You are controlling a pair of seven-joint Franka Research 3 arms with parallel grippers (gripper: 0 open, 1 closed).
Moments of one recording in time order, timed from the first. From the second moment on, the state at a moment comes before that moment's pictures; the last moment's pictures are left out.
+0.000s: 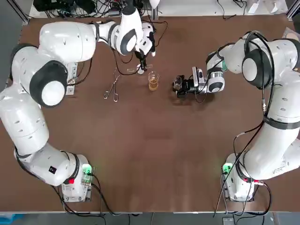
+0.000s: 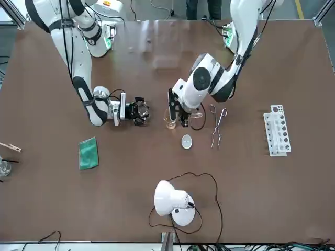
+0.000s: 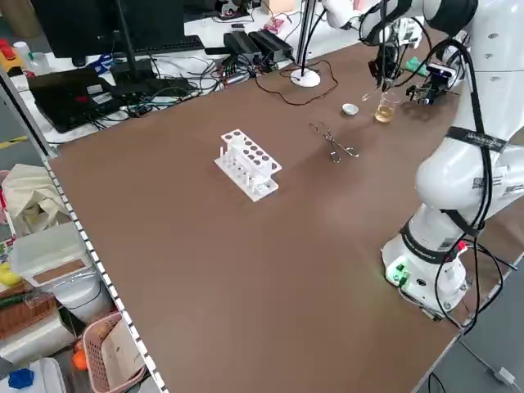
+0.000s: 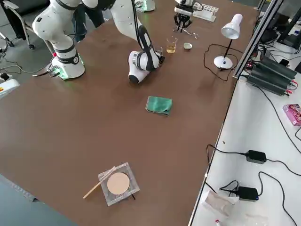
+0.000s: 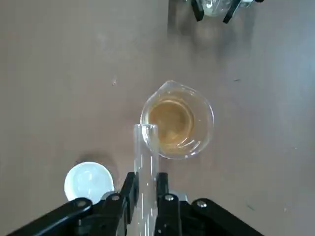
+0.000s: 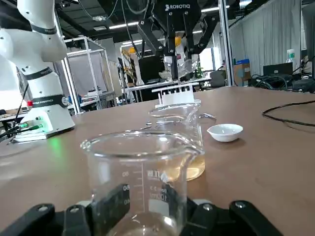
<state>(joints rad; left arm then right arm) -0.45 0.47 -0.30 -1.79 -0.04 2.31 0.78 0.24 0.71 0.07 -2.21 1.84 1.75 -2.80</state>
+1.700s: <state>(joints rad) -0.60 0.50 -0.22 -1.72 0.23 2.15 0.52 0.24 0.71 0.07 -2.21 1.84 1.76 -2.80</state>
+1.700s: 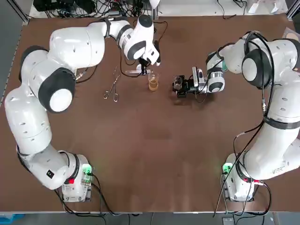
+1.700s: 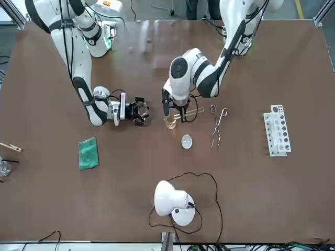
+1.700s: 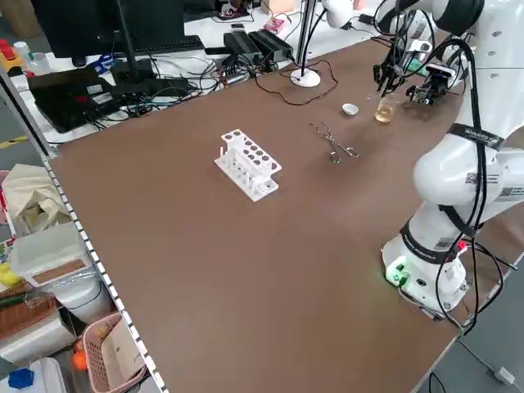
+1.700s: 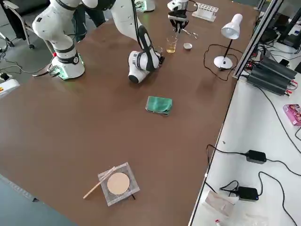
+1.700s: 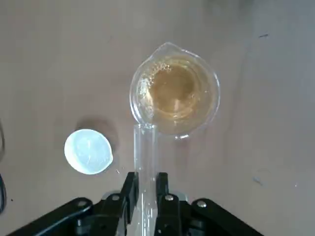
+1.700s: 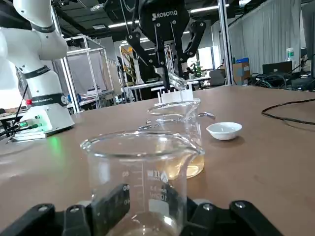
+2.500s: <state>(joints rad) -0.64 0.52 -0.22 -1.68 0.29 2.10 0.51 0.24 0.71 0.07 -2.21 1.84 1.76 -2.80</state>
